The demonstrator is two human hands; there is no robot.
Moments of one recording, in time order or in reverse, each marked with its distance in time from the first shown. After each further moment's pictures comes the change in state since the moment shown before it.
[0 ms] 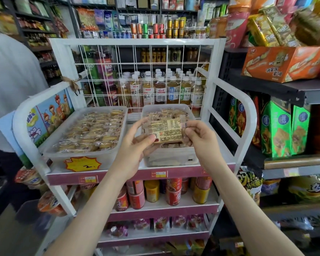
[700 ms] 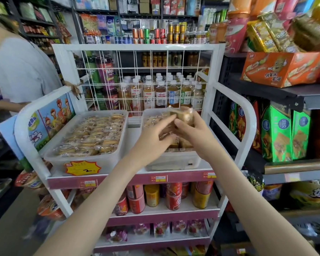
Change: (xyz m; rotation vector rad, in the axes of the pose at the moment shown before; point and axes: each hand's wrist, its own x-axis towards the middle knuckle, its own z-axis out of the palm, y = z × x) left_hand 0.016 0.022 0.038 0.771 -0.250 0.221; right_hand 0.032 -0.016 0.003 0.072 -0.211 0.081
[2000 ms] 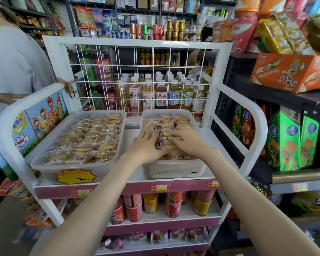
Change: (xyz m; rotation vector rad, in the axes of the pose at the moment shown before) left_hand 0.057 -0.094 -0.008 0.810 -0.296 -0.350; right_hand 0.068 0.051 -0.008 -1.307 -0.239 -0.092
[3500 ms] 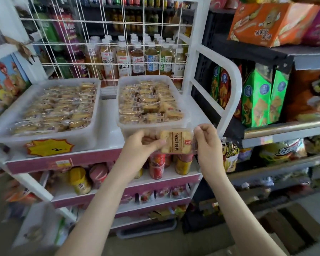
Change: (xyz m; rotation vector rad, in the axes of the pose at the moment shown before) left_hand -0.109 0.051 0.046 -1.090 0.122 -0.059; right_hand -0.163 -0.017 0.029 0.953 0.686 0.484
